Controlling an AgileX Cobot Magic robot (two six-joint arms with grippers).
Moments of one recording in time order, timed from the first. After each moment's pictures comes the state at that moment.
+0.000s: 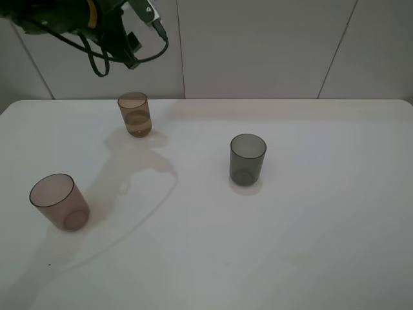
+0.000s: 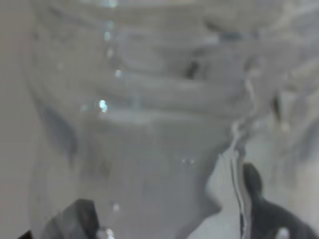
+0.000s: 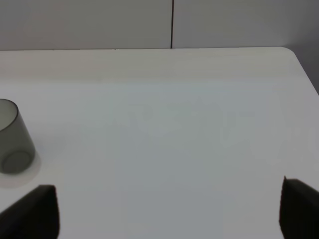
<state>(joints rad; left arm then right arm) -0.38 1.82 -1.30 0.87 0.03 -0.23 -0.10 0.00 -0.52 0.00 1.06 -0.03</state>
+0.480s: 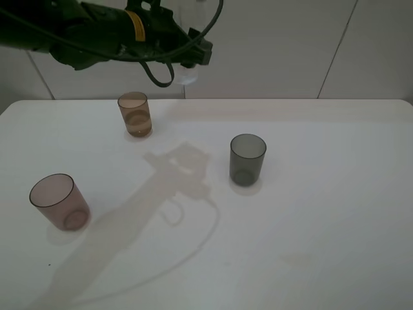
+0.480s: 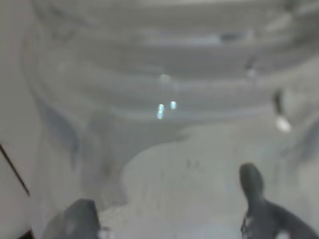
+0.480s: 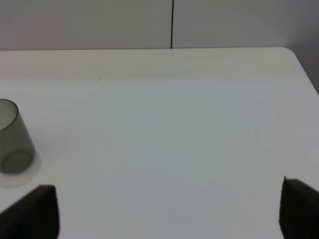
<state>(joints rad) -0.55 1.80 -1.15 0.45 -0.31 -0.34 -0.10 0.00 -0.52 0.00 1.06 -0.03</state>
